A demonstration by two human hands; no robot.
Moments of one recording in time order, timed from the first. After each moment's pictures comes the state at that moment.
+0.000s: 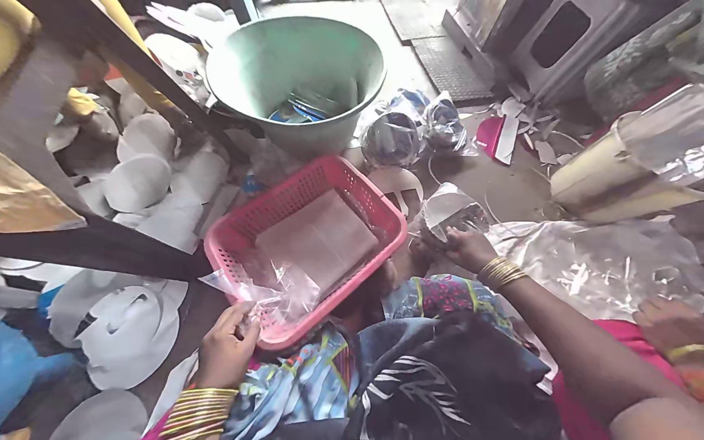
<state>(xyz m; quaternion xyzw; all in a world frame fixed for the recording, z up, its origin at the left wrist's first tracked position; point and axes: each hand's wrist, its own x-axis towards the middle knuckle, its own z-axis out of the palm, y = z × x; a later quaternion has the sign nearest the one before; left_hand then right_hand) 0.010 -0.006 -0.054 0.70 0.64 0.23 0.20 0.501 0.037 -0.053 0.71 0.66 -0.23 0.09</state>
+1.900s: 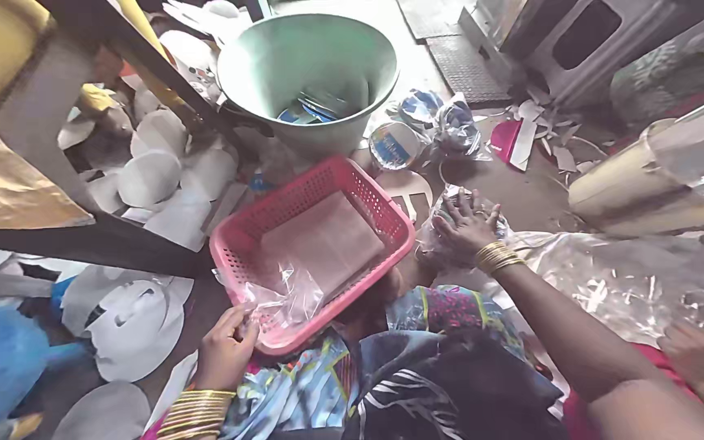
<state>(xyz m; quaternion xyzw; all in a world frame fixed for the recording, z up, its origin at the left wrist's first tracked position) 0.007 -0.002 -0.061 0.69 0.65 0.25 0.19 0.508 0.086 -0.072 0.78 0.61 -0.13 0.00</state>
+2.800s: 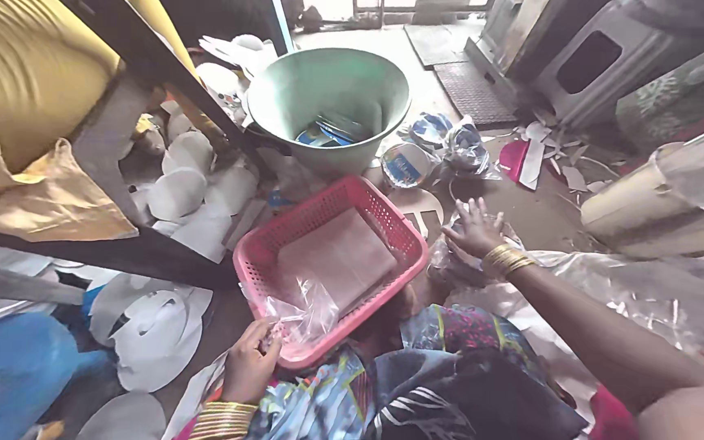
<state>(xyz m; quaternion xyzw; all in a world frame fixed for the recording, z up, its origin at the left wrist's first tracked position) 0.012 -0.004 -0.057 0.69 0.65 0.25 0.21 0.488 0.117 -0.025 0.78 0.59 -0.19 0.00</state>
